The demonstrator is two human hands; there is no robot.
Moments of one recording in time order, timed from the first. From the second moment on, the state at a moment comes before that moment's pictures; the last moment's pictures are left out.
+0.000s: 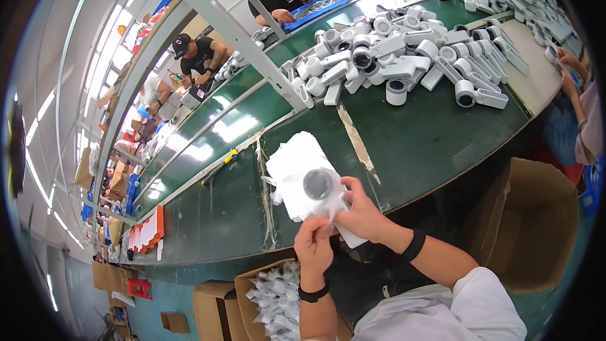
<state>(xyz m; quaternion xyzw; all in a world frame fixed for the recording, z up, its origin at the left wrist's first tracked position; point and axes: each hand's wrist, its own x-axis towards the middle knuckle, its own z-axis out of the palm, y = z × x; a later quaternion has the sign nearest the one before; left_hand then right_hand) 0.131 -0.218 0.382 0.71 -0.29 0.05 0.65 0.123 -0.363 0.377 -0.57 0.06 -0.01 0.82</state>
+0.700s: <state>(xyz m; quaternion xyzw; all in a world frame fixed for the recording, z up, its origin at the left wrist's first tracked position) 0.109 -0.186 0.344 0.36 -0.05 -0.25 0.90 0.116 -0.332 0.405 -0.81 -0.12 -0.40 0.42</state>
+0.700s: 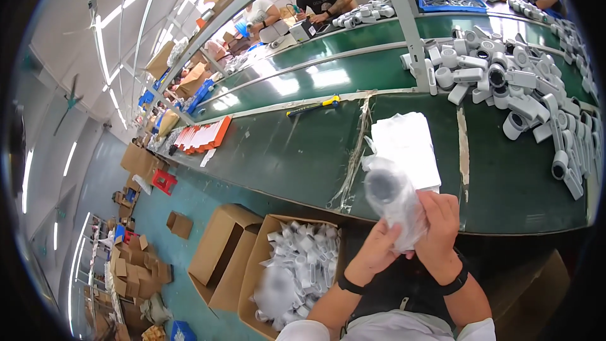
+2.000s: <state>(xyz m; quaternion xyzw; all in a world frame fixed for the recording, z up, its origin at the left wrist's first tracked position) -0.083 0.104 0.105 0.45 0.60 0.14 0.65 0.111 -0.377 0.303 -0.82 0.00 -0.12 0.56</state>
